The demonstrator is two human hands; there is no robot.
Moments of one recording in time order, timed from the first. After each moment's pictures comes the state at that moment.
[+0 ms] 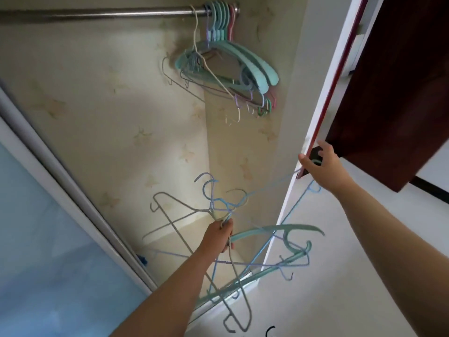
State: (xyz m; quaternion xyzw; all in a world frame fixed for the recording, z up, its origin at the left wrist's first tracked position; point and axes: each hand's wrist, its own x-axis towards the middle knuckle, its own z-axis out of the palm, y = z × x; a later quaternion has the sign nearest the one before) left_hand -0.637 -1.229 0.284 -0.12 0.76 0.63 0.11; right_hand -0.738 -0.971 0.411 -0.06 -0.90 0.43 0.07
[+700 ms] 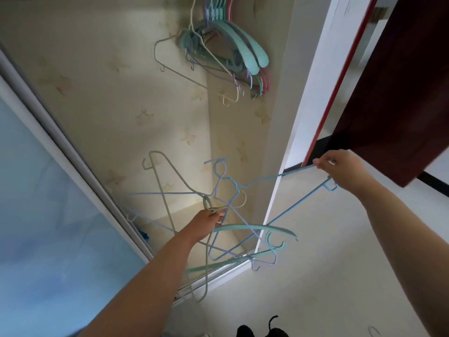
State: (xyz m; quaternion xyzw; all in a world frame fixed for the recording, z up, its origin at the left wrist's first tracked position) left_hand -0.606 -1.226 0.275 -0.09 0.80 0.57 0.16; right_hand -0.680 -0.909 0.430 0.05 -0.96 0.29 0.03
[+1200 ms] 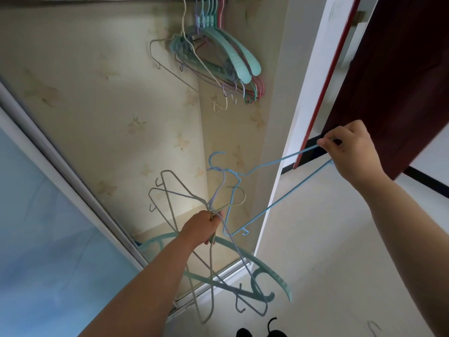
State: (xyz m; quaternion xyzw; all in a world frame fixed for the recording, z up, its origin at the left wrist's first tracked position) left_hand -0.615 -1.236 0.292 -0.07 0.92 0.35 0.13; right_hand -0.677 -0.926 0.460 0.09 -0.93 0.23 0.29
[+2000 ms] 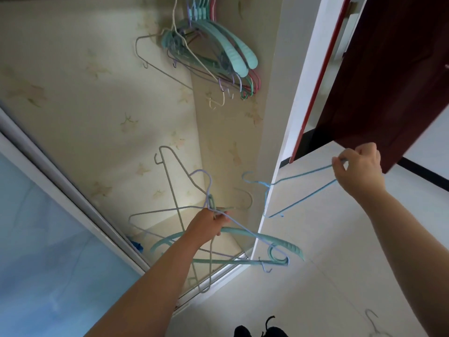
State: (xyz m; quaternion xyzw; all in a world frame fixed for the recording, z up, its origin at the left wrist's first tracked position) left_hand -0.623 -1.231 0.282 -0.03 0.88 0.46 0.13; right_hand -0.673 -0.893 0.406 -0.04 -0.96 0.16 0.21
